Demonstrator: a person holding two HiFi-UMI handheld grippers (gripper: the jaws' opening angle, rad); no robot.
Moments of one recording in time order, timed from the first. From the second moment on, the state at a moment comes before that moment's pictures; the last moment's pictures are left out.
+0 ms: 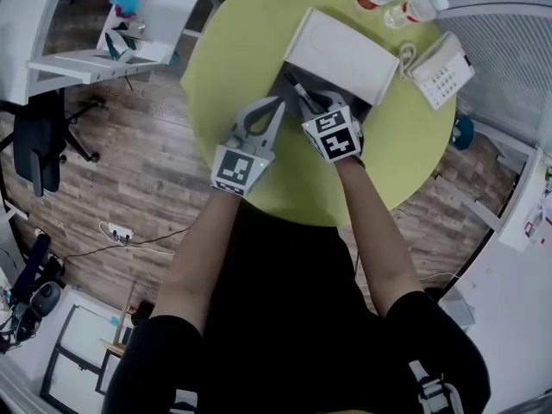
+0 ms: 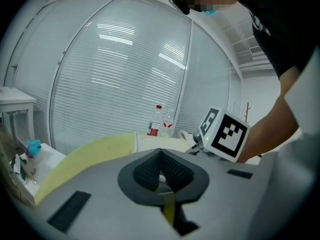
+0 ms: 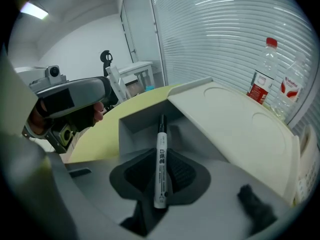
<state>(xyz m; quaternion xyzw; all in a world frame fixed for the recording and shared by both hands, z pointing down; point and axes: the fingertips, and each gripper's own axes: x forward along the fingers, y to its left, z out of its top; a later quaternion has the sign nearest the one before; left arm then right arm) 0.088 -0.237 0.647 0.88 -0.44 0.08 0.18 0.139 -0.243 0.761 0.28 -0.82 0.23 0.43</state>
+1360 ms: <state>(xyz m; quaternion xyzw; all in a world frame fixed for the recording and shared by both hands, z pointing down) 0.125 -0.192 0.539 0.91 -0.39 0.09 0.14 0.177 -0.190 0.587 0.28 -0.88 0.17 0.34</state>
